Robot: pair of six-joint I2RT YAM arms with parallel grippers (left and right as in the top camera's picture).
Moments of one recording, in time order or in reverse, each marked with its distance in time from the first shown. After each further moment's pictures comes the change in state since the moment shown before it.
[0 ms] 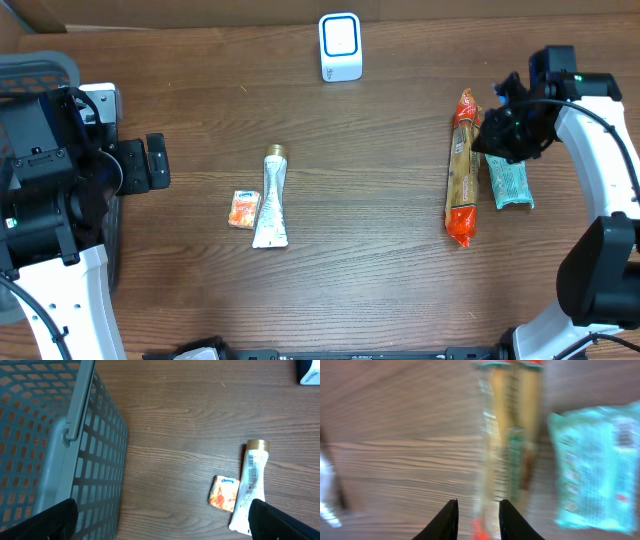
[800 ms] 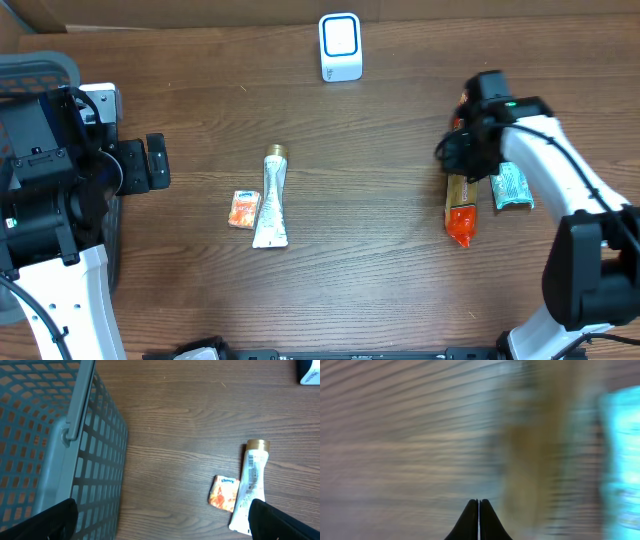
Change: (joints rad) left arm 0.000 0.000 0.000 0.000 0.000 0.000; right arm 0.155 -0.002 -0.201 0.192 0.216 0.198
